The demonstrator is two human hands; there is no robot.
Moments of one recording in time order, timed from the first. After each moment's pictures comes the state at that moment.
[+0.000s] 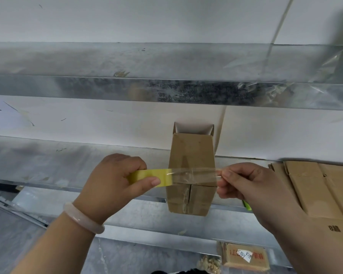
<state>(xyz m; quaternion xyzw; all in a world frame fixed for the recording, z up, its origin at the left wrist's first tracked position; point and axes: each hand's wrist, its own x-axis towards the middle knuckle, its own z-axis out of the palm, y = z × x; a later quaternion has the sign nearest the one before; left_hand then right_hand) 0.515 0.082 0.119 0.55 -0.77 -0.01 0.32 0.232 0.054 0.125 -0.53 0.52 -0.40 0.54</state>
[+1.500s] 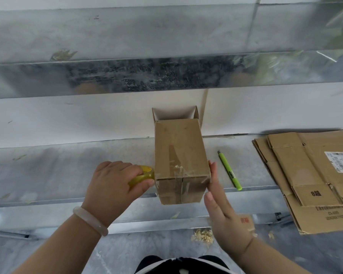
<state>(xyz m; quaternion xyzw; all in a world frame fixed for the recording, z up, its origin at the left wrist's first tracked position) 0.517 0.028 0.040 0.55 -0.80 0.06 0.23 0.262 0.082 0.010 -0.59 0.50 -0.40 0.49</state>
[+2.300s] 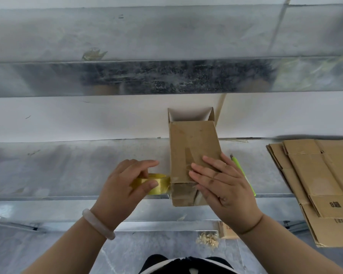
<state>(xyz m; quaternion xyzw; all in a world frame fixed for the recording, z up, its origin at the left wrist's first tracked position) 0.531 0.034 0.039 0.50 -0.77 -0.12 0.37 0.267 0.017 0.020 -0.84 0.37 -0.40 -0.02</state>
